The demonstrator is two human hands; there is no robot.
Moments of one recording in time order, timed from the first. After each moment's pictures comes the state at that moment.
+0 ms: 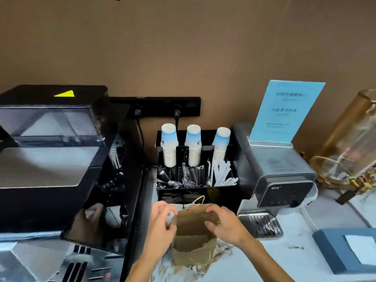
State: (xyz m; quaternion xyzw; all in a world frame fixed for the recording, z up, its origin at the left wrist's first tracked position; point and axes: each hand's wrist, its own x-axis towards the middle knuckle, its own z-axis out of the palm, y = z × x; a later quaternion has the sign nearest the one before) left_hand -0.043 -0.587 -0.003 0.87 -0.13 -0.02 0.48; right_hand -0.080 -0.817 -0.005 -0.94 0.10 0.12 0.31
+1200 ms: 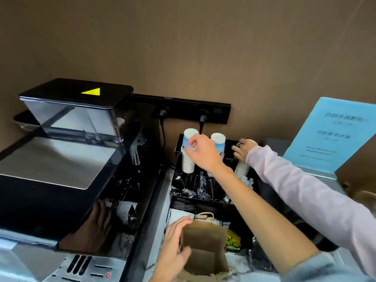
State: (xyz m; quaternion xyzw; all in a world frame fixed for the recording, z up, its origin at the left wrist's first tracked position) left_hand -0.056 -0.609 -0.022 0.84 -0.07 -0.13 0.52; right_hand 0.137 -0.761 0.125 -0.92 -0.07 -0.10 0.36
